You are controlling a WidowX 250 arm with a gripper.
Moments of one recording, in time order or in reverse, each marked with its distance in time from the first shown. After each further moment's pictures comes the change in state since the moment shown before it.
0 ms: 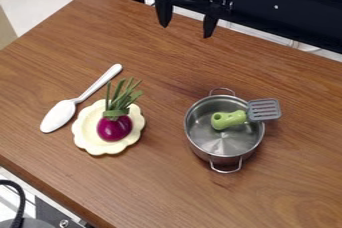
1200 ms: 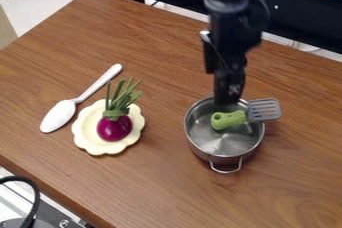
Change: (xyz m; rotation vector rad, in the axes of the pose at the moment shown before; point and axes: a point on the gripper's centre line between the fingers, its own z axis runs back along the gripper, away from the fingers) arm -0.075 -0.071 -0.014 -0.163 -0.036 -1.144
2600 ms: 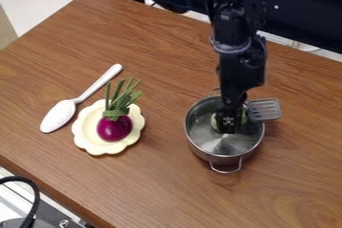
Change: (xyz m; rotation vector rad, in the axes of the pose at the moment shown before) arm 0.010 -0.006 -0.051 -0.066 -0.037 -0.250
